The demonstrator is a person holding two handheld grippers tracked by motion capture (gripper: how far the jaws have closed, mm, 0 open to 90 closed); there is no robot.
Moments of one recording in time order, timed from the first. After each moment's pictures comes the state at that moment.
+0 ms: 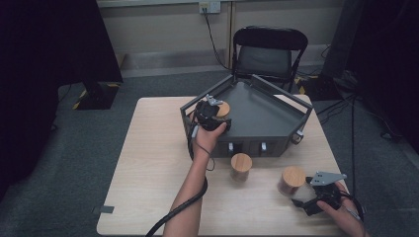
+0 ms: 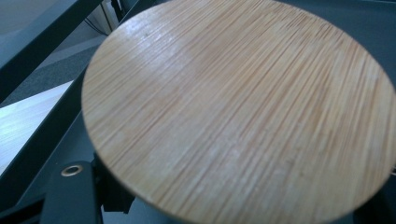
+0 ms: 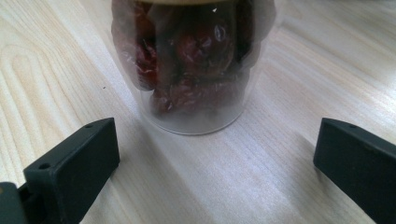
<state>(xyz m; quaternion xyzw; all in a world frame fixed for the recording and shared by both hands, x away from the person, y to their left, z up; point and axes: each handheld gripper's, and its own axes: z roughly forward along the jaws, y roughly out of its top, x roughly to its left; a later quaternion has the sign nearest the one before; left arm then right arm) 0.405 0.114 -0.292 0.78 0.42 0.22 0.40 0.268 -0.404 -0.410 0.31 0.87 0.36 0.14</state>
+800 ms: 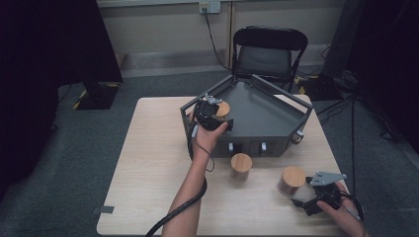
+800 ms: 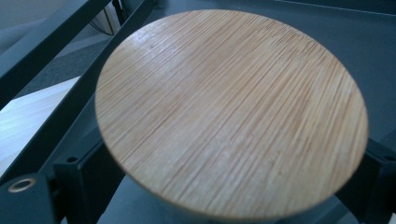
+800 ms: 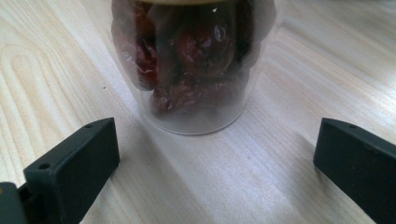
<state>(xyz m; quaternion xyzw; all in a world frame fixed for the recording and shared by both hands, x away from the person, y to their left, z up) 0.401 0.115 -0.287 0.78 0.43 0.21 0.40 0.268 -0.404 -0.410 0.31 0.87 0.36 0.14</state>
